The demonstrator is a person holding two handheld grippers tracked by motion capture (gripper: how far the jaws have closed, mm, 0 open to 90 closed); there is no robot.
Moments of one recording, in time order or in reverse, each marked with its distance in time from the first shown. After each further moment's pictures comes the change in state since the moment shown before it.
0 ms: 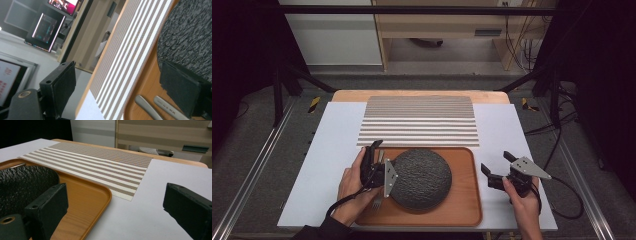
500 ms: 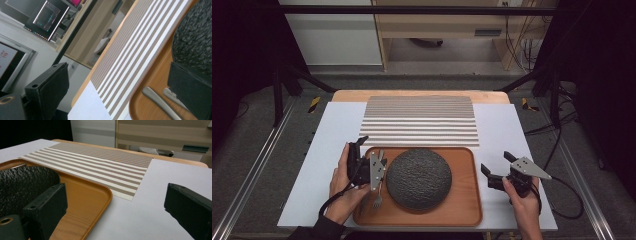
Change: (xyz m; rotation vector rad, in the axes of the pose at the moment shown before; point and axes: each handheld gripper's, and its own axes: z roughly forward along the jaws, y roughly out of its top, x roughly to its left) left arm 0.023 -0.017 -0.009 0.009 0.011 -0.131; right arm 0.001 0.000 -0.001 -0.001 0.002 0.001
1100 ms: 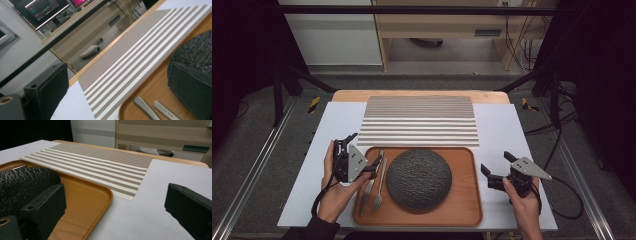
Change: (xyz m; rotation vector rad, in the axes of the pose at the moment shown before) left arm 0.031 -0.014 -0.012 -0.094 -0.064 -0.307; right arm 0.000 0.001 -0.001 -0.001 0.002 0.006
